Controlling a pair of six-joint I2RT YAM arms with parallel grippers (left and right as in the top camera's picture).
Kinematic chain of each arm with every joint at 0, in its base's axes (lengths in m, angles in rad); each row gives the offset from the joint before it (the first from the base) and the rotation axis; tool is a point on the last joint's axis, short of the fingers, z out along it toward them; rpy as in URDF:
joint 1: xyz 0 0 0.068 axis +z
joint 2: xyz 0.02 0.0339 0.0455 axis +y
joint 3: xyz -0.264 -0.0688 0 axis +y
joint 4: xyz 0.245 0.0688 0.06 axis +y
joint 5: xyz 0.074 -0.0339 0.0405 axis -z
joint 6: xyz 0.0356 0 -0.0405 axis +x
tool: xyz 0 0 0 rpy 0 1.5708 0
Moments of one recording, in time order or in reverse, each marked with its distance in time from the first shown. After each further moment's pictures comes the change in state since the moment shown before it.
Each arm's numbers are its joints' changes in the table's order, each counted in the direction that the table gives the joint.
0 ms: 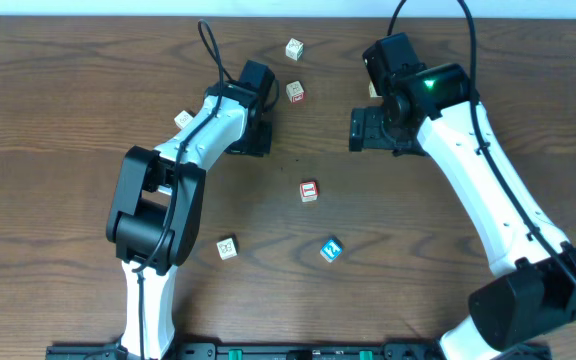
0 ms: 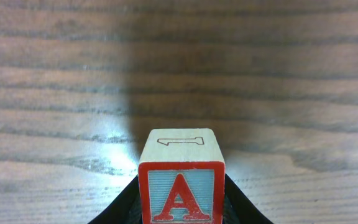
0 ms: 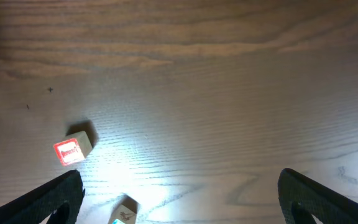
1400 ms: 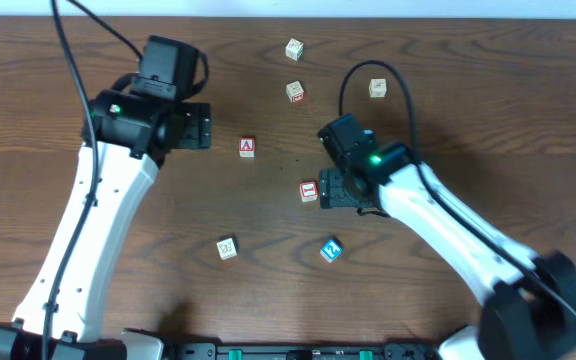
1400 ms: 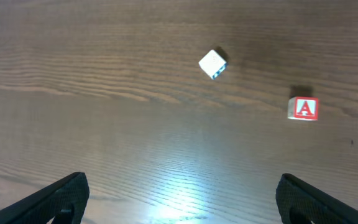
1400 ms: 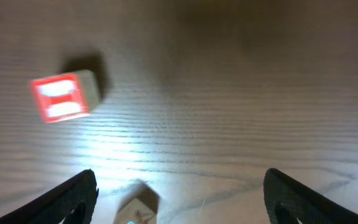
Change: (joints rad) left arm 0.126 -0.647 0.016 0.333 -0.296 0.079; right arm 0.201 -0.067 0.484 -0.351 -0.026 0.094
